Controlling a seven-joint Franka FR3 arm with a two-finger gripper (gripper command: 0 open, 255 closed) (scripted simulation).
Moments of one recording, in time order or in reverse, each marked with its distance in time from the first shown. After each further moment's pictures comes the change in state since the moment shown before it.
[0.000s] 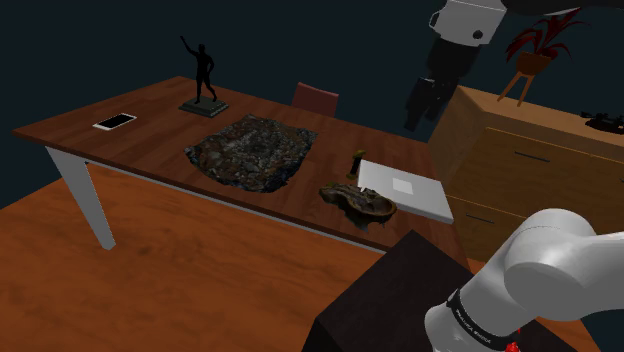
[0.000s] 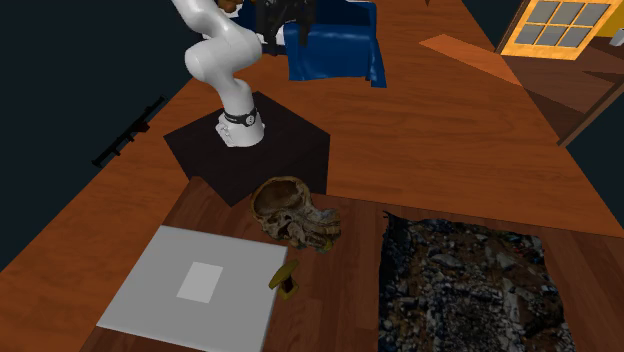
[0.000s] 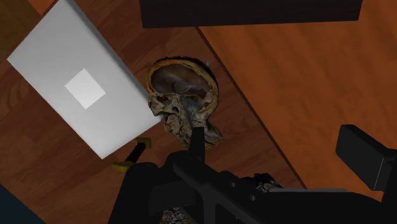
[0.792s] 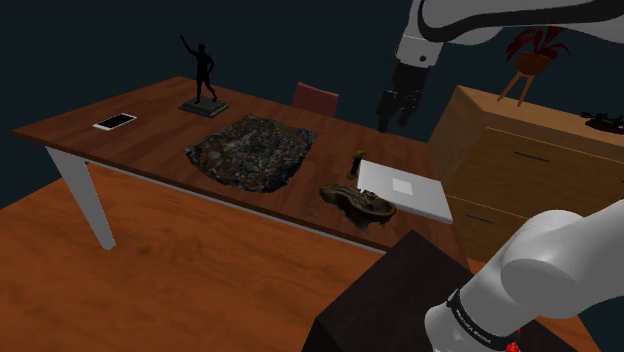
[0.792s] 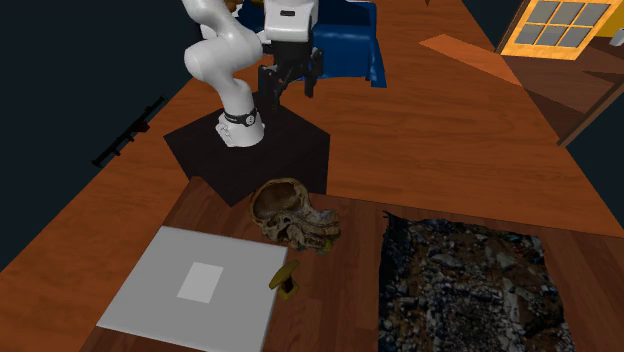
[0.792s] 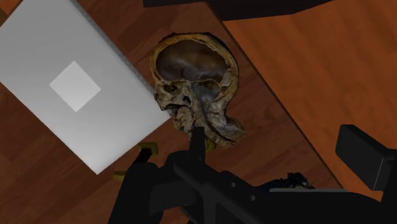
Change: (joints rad) arm -0.052 0.347 -0.142 0.091 -0.005 0.174 -0.101
